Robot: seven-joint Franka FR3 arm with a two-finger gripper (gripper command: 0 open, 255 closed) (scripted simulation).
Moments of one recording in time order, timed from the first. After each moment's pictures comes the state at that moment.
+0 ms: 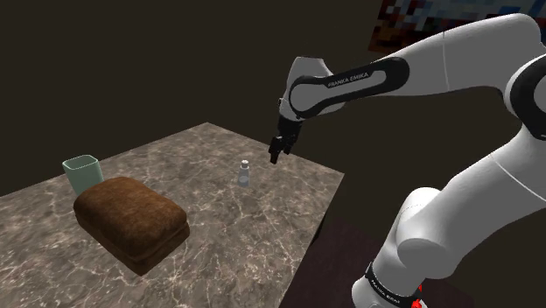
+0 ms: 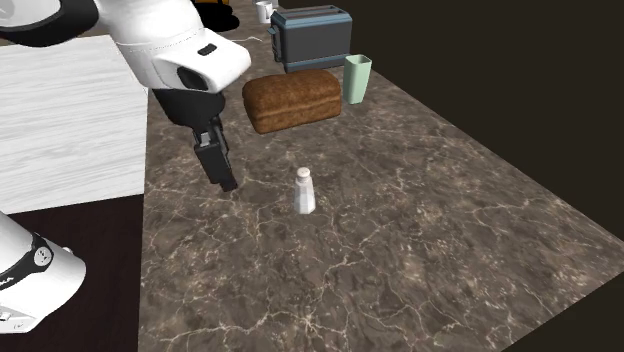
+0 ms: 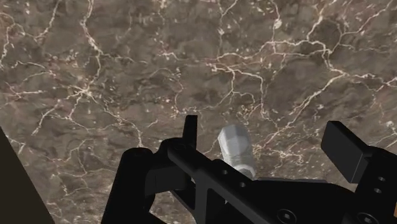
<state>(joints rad) 0.08 -0.37 -0.15 -2.44 -0.01 2.17 -0.19</state>
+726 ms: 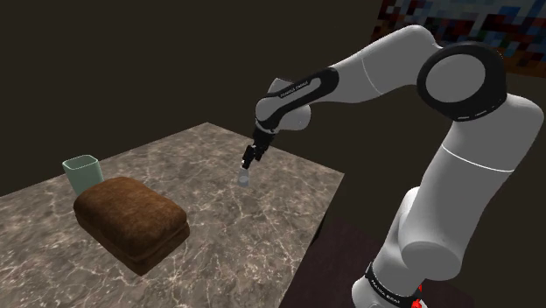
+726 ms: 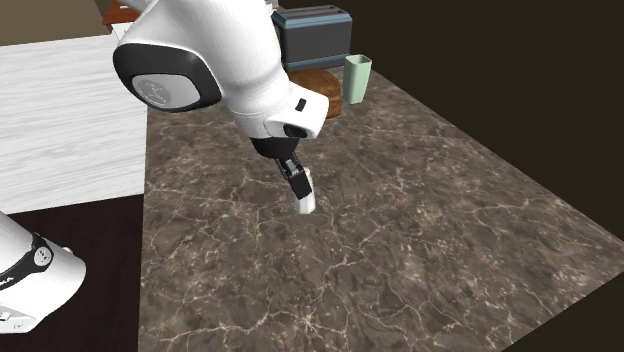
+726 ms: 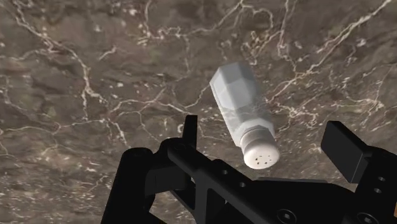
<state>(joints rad) 0.16 0.00 -0.22 -2.28 0.28 2.45 -0.49</state>
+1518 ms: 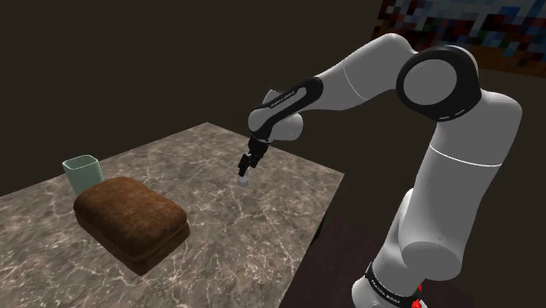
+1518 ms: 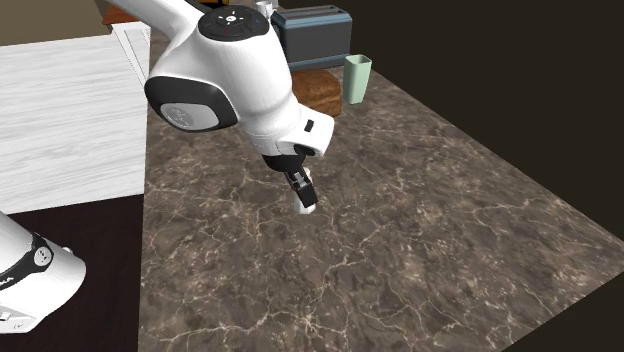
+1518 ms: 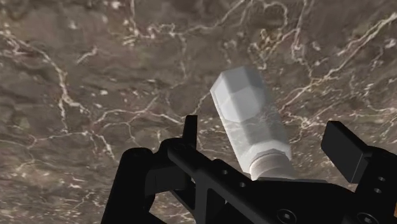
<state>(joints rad) 0.17 0.09 -0.20 -2.27 0.35 2.54 -0.54</state>
